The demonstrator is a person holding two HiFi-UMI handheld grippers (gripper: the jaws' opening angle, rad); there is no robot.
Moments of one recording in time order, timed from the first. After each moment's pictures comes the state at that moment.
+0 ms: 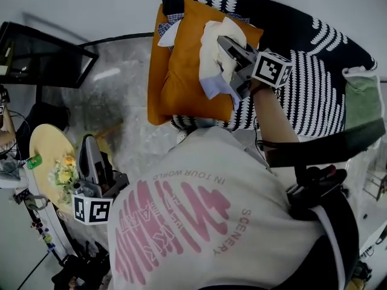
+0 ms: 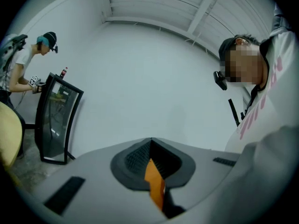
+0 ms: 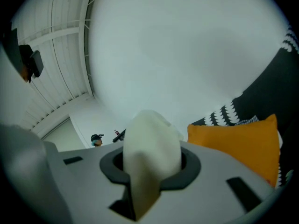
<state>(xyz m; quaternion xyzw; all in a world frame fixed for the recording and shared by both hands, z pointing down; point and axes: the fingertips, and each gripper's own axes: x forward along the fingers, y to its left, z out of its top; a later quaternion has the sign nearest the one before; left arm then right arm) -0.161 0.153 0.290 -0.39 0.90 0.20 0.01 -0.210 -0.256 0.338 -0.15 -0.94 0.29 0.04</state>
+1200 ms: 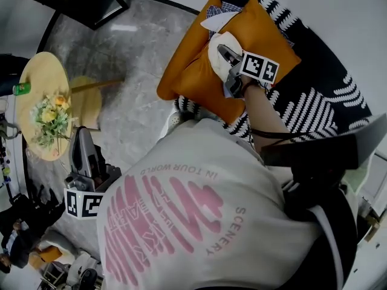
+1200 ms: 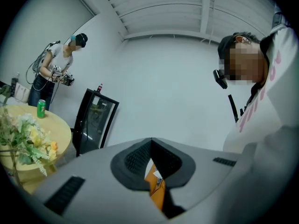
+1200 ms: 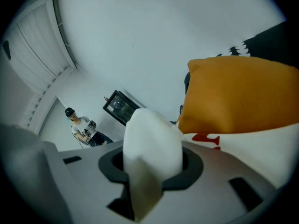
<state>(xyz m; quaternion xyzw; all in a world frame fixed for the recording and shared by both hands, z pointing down) -0.112 0.233 0.325 -0.20 0.95 0.24 -0.01 -0.302 -0.178 0.496 -0.17 -0.90 0.27 0.28</state>
